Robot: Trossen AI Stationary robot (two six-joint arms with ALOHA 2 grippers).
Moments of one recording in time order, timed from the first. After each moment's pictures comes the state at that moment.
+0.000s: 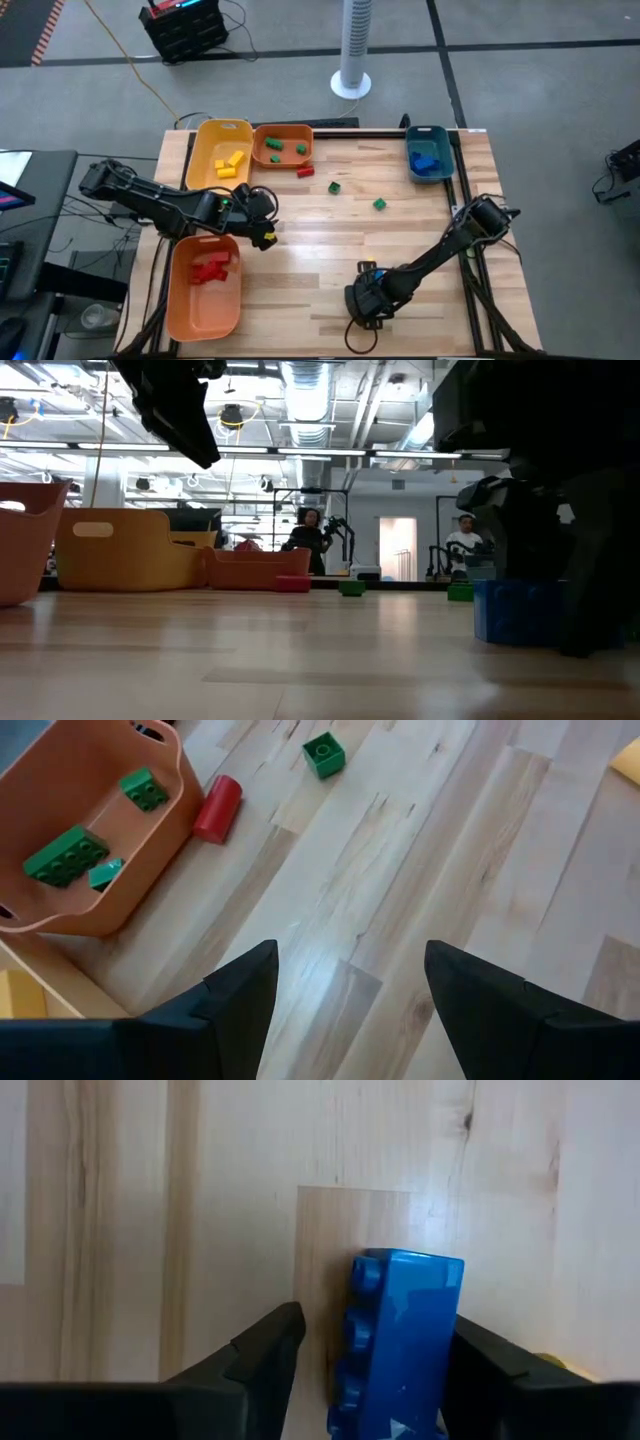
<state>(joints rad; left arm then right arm) -0.26 1.27 1.03 -0.77 -0.60 -0.58 0.59 1.99 1.26 -0.57 0.19 0.52</state>
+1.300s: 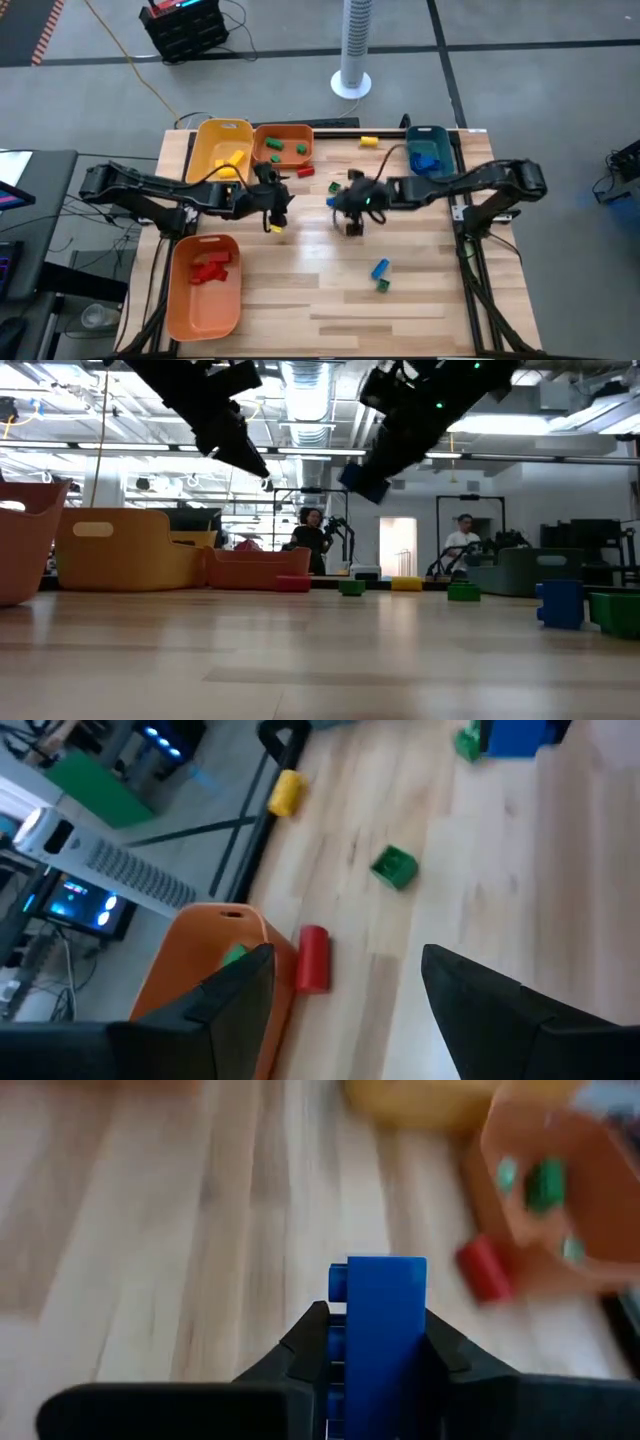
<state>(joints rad) -0.05 1.28 0.88 -0.23 -0.66 0.21 0.00 1.53 1.01 -0.19 0.19 -0.14</state>
